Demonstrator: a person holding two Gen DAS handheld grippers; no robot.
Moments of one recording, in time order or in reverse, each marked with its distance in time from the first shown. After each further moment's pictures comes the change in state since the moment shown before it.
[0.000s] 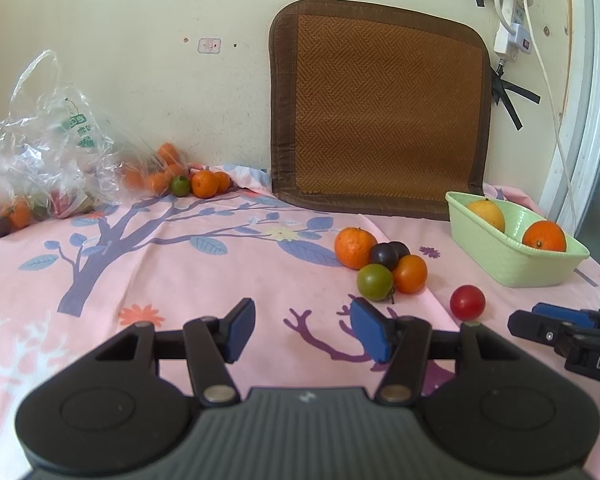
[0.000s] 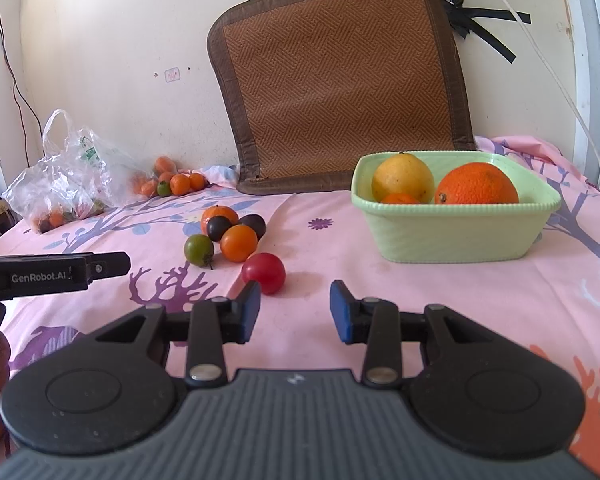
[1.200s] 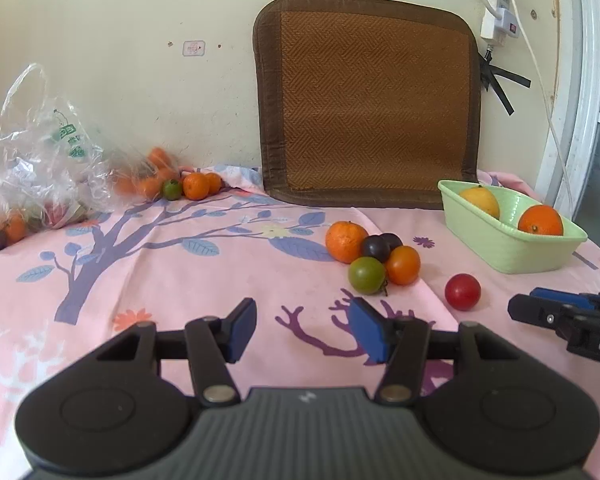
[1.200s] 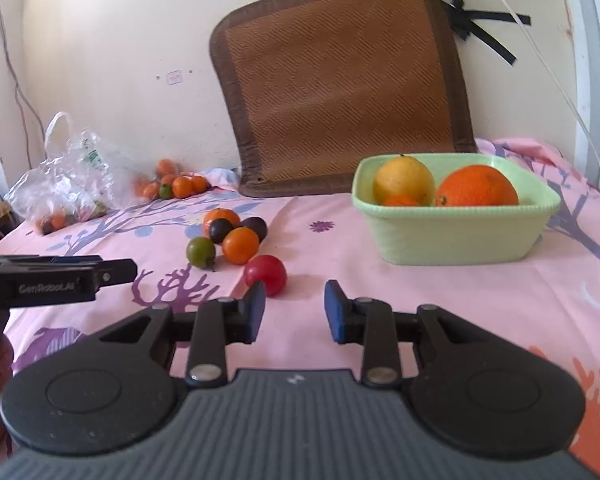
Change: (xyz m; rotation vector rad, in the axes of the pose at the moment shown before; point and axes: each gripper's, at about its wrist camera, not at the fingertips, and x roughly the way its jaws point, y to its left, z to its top) left arm 0.001 -0.007 -0.001 0.048 0.011 0.002; right arm -0.001 -0.002 0.001 0.015 -0.006 -0.001
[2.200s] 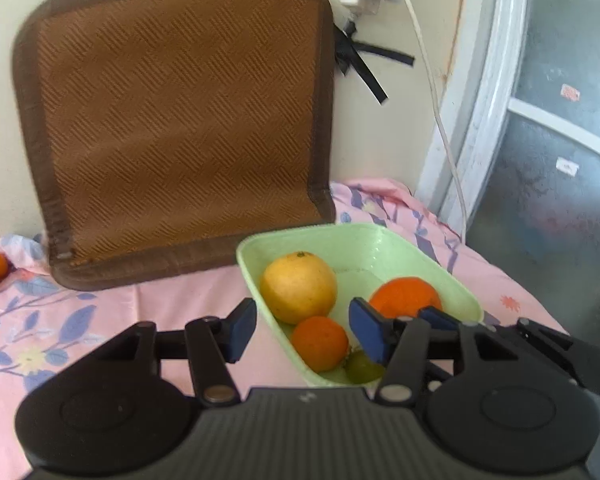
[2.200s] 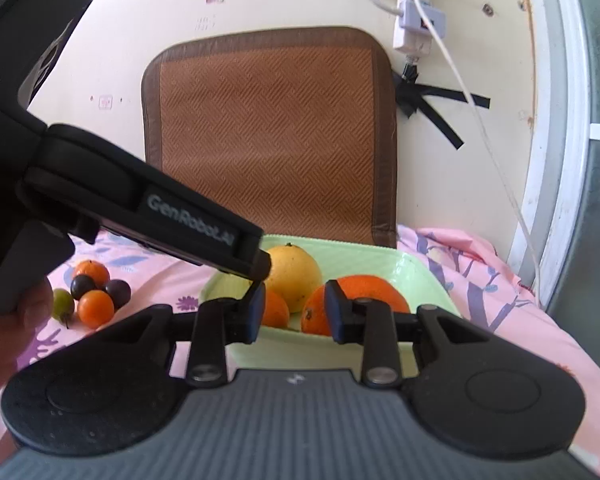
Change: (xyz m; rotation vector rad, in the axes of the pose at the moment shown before) left arm 0.092 -0.138 0.099 0.113 0.068 -0.334; right arm 0.014 -0.051 0.032 -0.180 -0.191 -0.197
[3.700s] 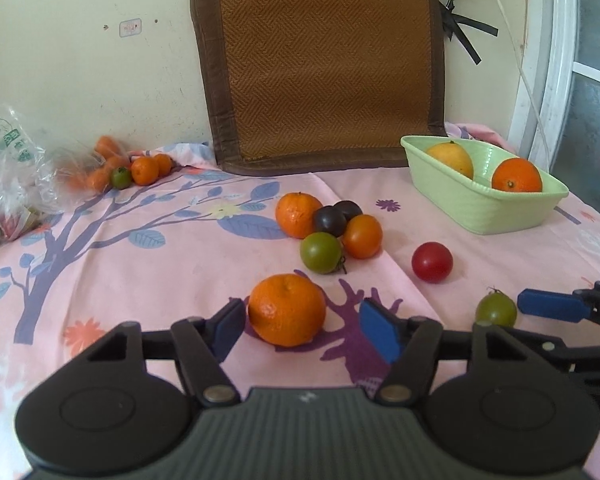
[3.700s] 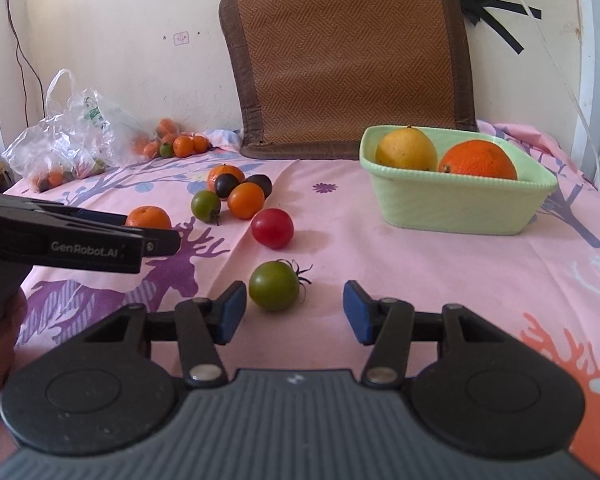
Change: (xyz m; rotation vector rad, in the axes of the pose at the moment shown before) left arm -0.092 0.076 -0.106 -0.027 0.074 0.251; right arm -0.038 0.067 -0.023 0.079 0.290 0.192
